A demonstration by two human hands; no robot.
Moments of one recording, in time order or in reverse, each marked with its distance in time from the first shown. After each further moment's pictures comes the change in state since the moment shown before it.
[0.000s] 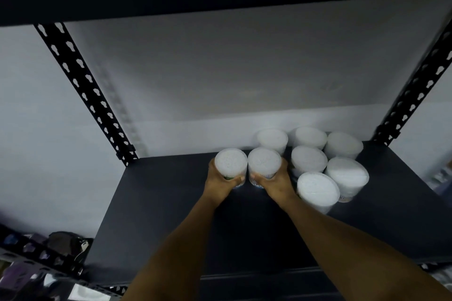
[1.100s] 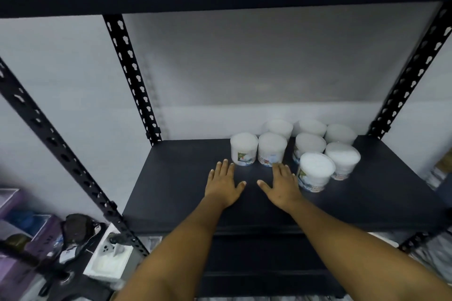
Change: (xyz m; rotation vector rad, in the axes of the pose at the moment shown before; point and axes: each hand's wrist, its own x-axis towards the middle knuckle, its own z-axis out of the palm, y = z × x) left_hand -0.108 0.009 -0.040 1.061 -0.194 0.088; right_hand -0.100 -0.011 -0.007 -0.991 -0.236 -0.045
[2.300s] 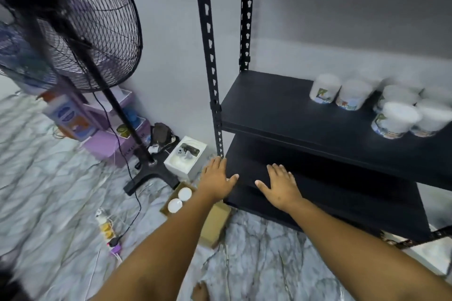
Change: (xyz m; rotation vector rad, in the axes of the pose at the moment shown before) left_hand -0.319 -0.130 0.047 -0.128 0.031 -0.392; right_hand -0.236 -0.110 0.110 -0.141 -0.397 -0.341
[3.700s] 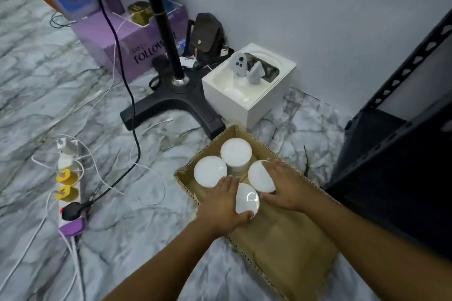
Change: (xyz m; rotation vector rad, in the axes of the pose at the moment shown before) left_hand 0.204 -0.495 0.525 -0.029 -0.070 -0.145; right_hand 0.419 -0.044 0.678 -0.134 -0.267 -0.539
